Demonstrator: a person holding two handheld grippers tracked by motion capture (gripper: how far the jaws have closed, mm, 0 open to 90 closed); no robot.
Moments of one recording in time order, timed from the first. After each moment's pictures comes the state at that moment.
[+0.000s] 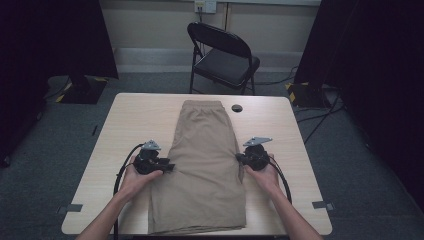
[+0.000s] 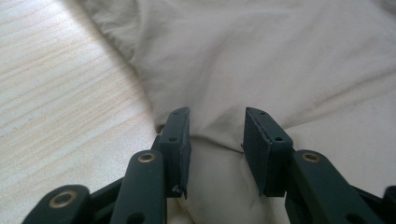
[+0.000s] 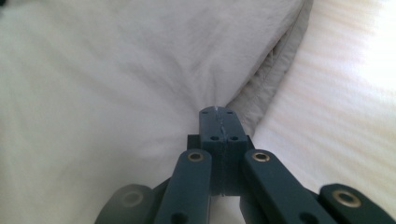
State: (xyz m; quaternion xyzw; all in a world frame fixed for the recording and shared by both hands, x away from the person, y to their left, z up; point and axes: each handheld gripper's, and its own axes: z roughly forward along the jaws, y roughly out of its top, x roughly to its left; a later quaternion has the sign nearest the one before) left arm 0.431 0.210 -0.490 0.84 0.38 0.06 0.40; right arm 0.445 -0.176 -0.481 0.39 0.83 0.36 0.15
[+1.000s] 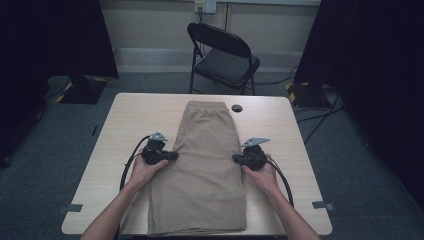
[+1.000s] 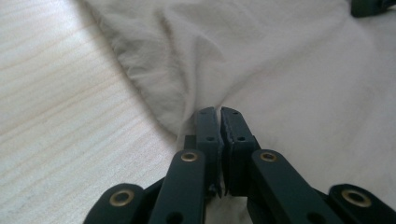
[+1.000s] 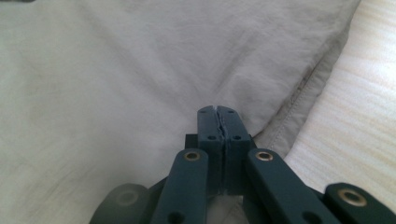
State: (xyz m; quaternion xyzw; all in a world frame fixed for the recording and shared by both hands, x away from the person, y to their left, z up) left arm 0.466 0.193 -0.493 0.84 0.38 0.07 0.39; right arm 0.454 -0.171 -0.492 0.37 0.84 0.38 0.13
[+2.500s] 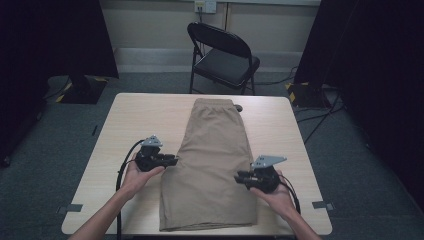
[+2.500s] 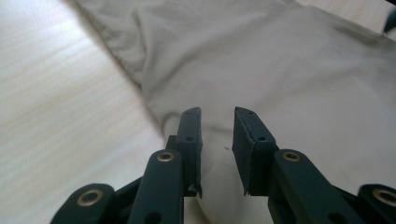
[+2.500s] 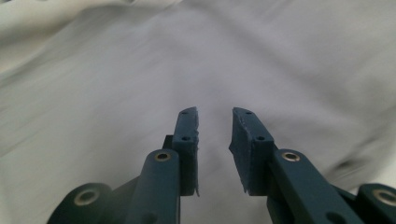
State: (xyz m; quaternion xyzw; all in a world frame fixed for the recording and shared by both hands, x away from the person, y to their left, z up) left arm 0.421 0.207 -0.465 0.83 0.34 0.04 0.44; right arm 0.362 -0.189 -0.460 0.30 0.85 0.43 0.08
